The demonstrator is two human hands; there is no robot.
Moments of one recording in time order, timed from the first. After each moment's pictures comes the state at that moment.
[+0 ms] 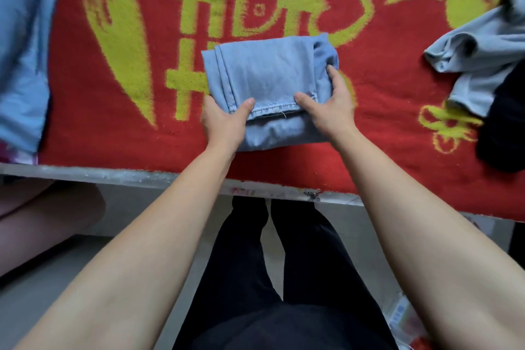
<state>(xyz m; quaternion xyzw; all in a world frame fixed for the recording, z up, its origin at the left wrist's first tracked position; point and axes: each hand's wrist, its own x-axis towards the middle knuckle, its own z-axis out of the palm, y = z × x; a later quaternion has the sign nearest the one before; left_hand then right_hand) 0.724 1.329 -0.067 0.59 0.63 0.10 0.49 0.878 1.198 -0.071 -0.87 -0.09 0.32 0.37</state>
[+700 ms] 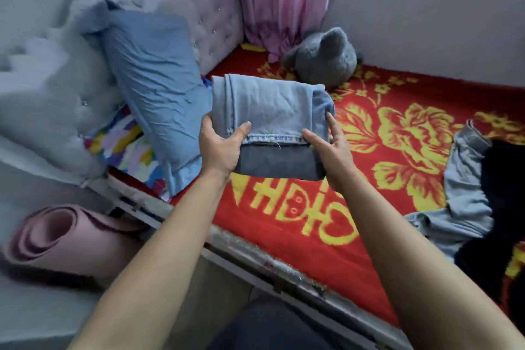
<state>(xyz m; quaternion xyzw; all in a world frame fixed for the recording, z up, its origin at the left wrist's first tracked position) 0.586 1.318 0.332 0.57 0.50 0.50 0.42 0.785 1.221 0.305 -0.62 -0.28 0.39 0.62</state>
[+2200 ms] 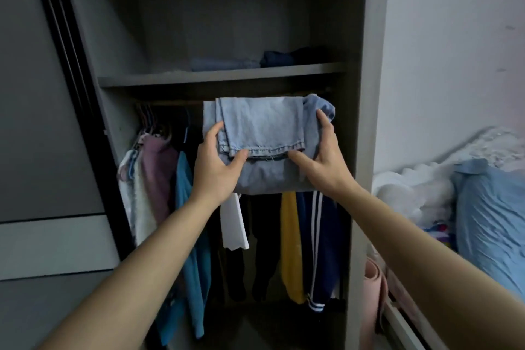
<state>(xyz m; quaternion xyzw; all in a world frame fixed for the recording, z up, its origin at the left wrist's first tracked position) -0.186 0.871 0.634 0.50 0.59 0.62 -0.11 0.003 0.991 0.636 -0.19 -0.79 0.29 0.51</state>
